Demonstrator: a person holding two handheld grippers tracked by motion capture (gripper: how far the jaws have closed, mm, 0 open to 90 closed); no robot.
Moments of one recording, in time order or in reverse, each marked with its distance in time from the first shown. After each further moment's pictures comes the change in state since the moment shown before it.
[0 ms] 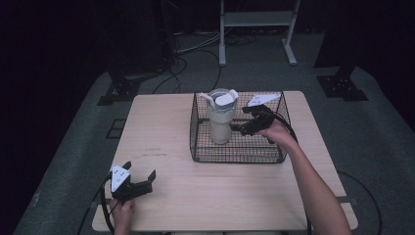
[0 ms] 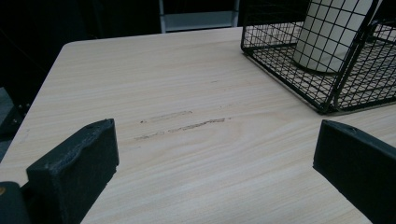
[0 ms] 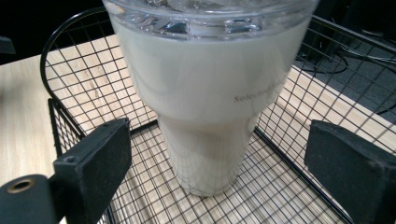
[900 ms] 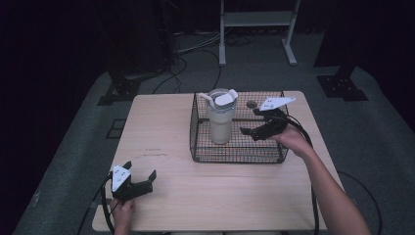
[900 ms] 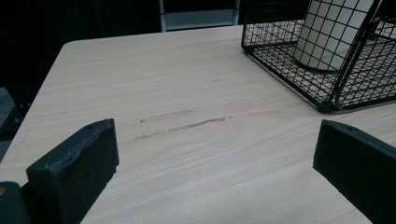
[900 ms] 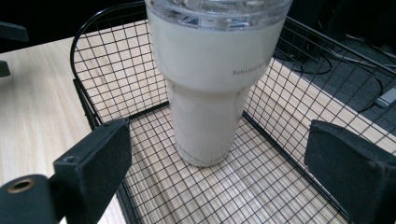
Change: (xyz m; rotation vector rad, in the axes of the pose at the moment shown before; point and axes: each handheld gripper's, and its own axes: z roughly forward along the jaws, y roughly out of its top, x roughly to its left) left arm -0.001 0.000 0.001 0.011 0.003 0.006; right arm 0.012 -0.006 -0.045 0.005 -0.039 -0.035
